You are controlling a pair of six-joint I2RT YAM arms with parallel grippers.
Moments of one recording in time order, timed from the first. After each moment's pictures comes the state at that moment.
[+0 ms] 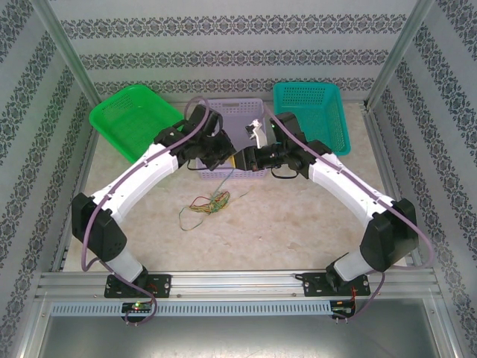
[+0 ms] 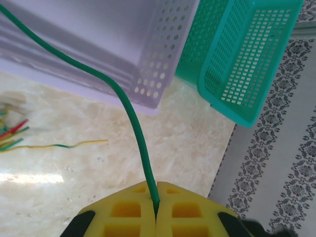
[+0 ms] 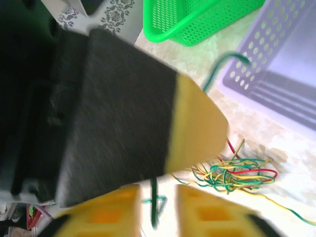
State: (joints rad) left arm -0.54 1.63 1.59 -0.80 0.21 -1.19; right arm 0.51 1.50 1.28 -0.48 -0.72 0.42
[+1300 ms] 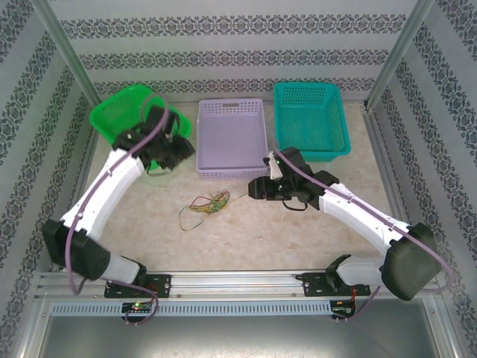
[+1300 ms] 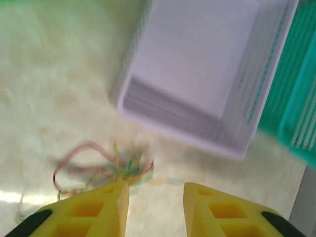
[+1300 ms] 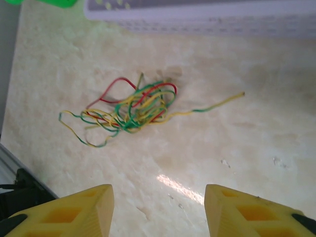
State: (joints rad) left arm -0.37 1.40 1.38 -0.98 0.12 -0.92; right arm 0.60 1.28 0.91 -0.52 -0.34 0.59
